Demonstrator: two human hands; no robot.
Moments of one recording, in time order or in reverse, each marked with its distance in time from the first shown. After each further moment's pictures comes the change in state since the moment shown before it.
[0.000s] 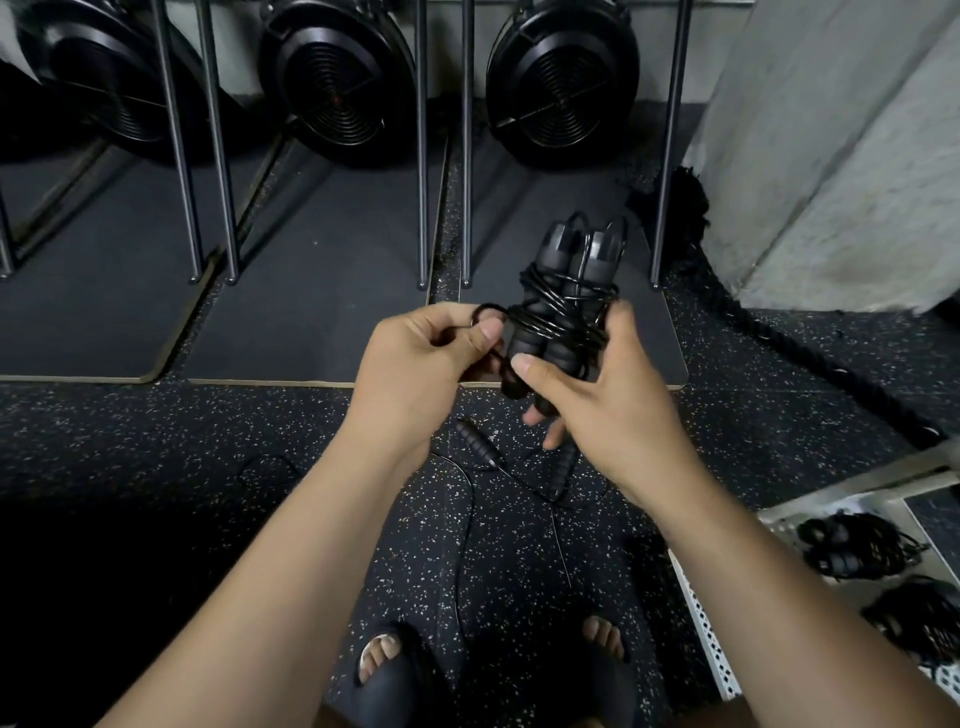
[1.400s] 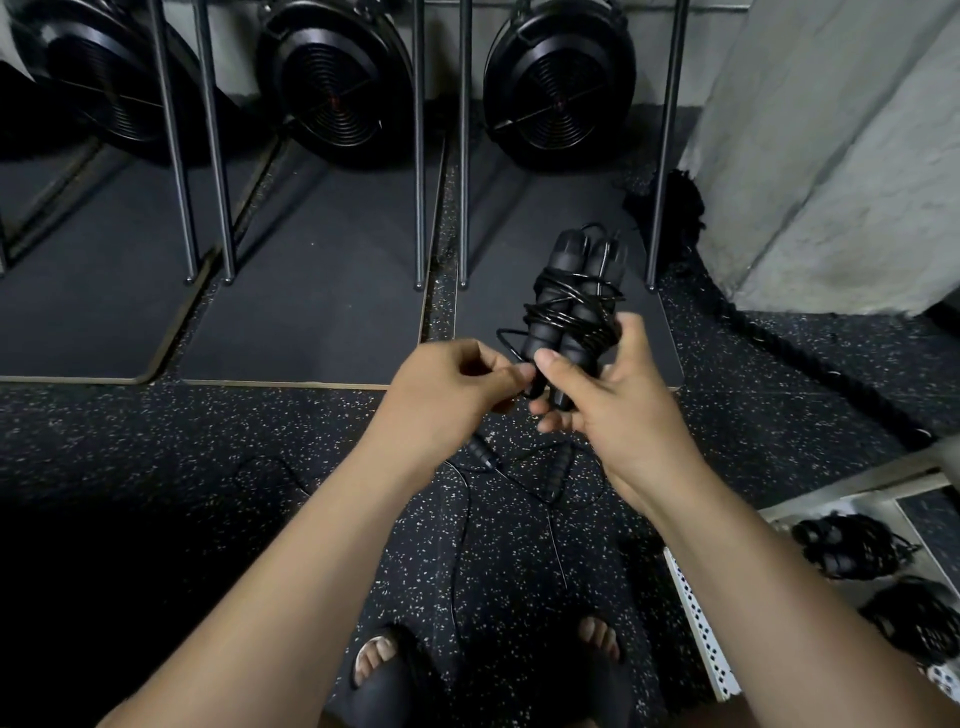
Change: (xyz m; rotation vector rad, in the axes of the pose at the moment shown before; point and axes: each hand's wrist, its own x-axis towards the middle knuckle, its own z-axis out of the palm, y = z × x) left_hand -0.010 -0.005 0.006 0.409 -0.126 -0.077; right_hand 0.007 0.016 0.000 0.352 0.010 0.057
